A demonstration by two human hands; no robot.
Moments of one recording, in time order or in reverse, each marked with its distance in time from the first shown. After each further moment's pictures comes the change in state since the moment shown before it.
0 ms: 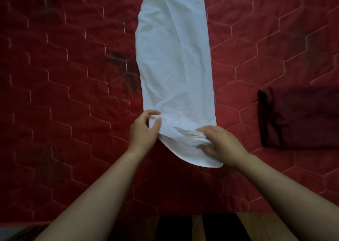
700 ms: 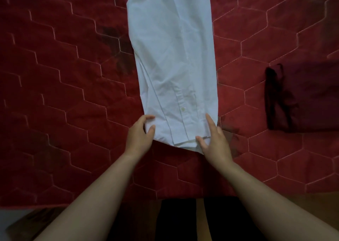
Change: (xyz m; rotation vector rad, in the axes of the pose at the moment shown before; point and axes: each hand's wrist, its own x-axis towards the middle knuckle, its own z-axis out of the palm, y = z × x) left_hand -0.031 -0.056 0.008 0.243 -0.103 -0.080; right_hand -0.027 -0.006 0.085 0.339 0.182 0.554
